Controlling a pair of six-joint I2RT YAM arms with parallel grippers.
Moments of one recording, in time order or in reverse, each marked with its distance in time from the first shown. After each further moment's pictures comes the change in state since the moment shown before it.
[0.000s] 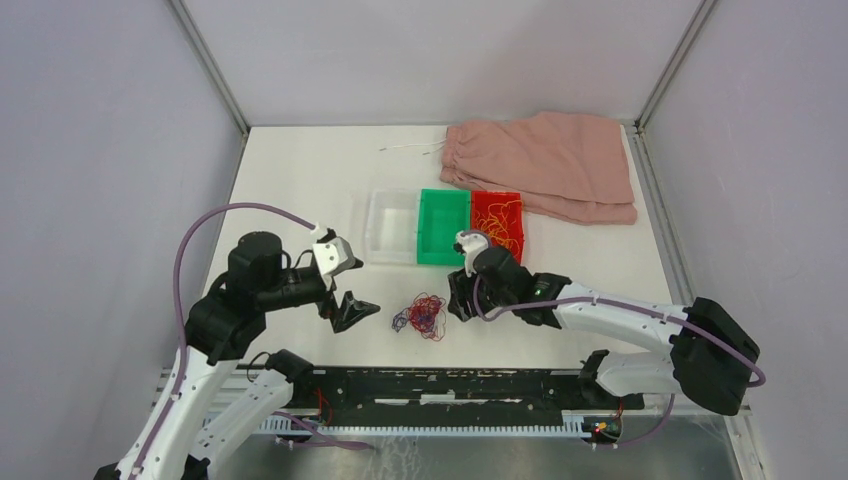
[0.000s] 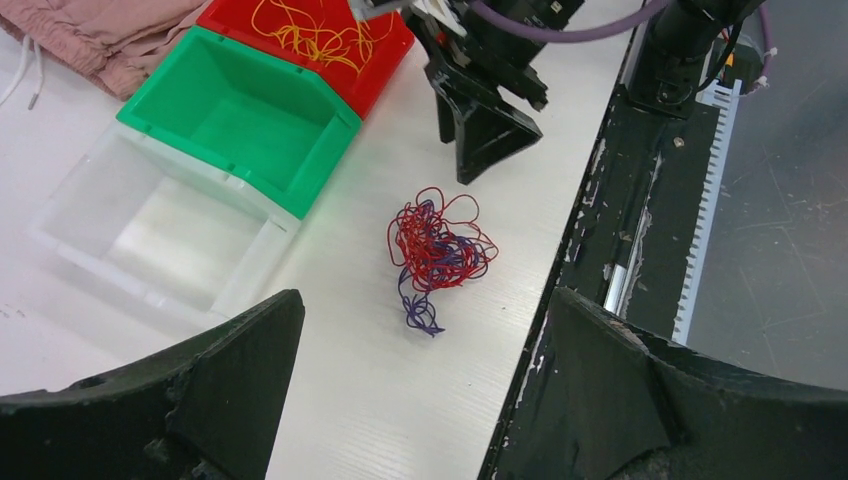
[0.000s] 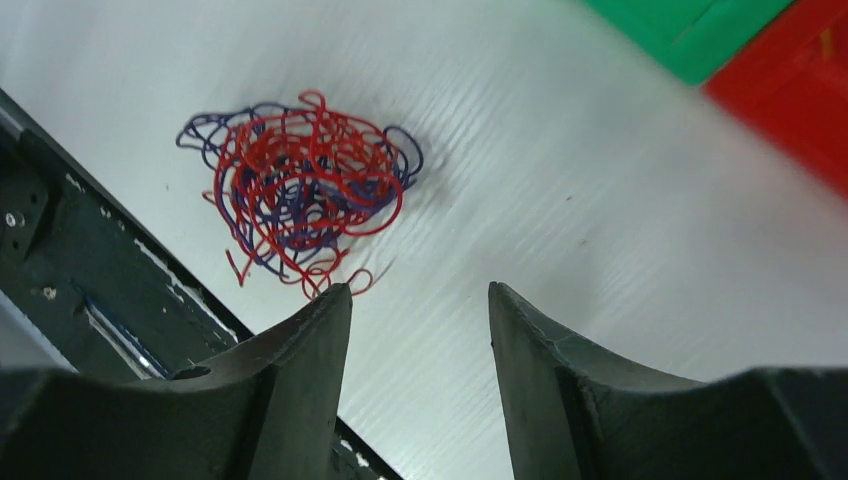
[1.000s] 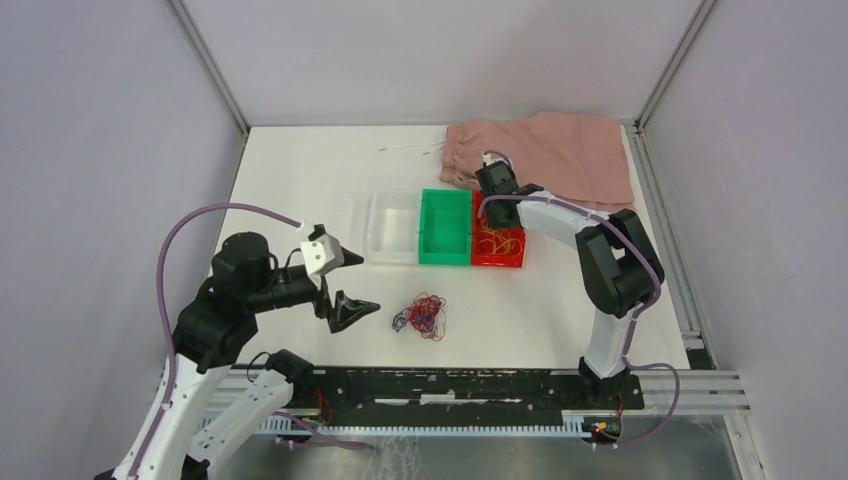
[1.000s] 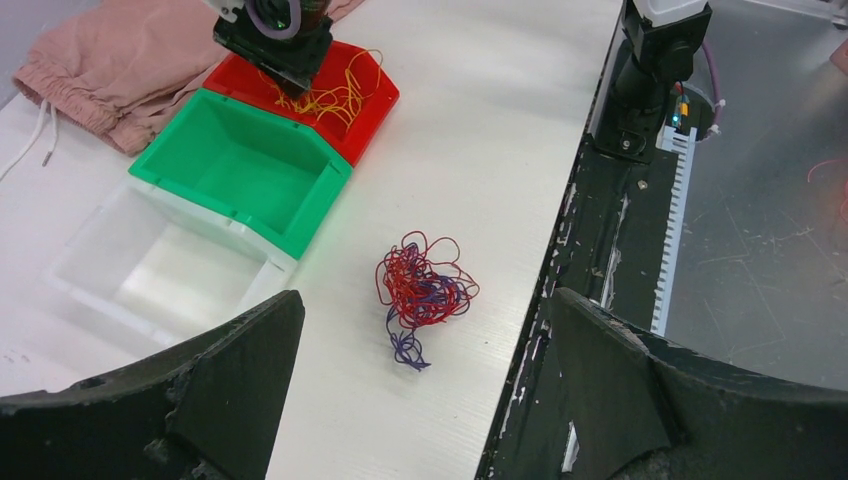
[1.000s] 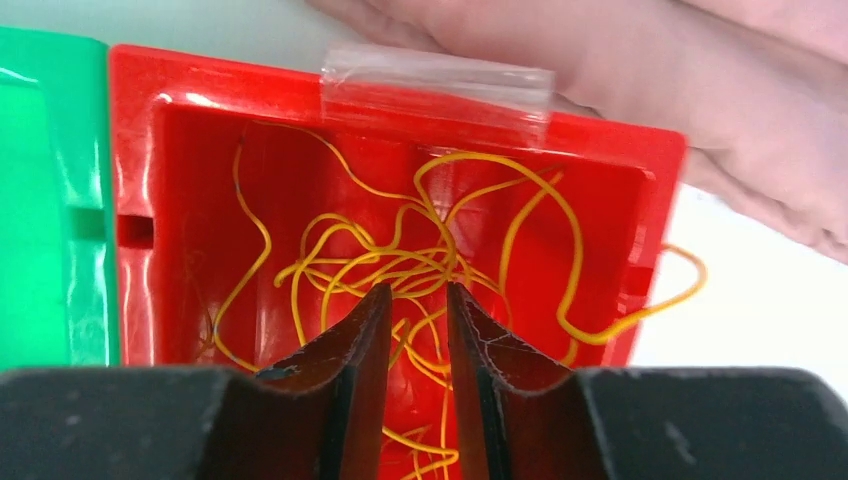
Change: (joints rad) left arm 0.000 -0.011 0.058 0.033 0.051 -0.065; right arm -0.430 0.614 0.556 -0.189 0.325 -0.132
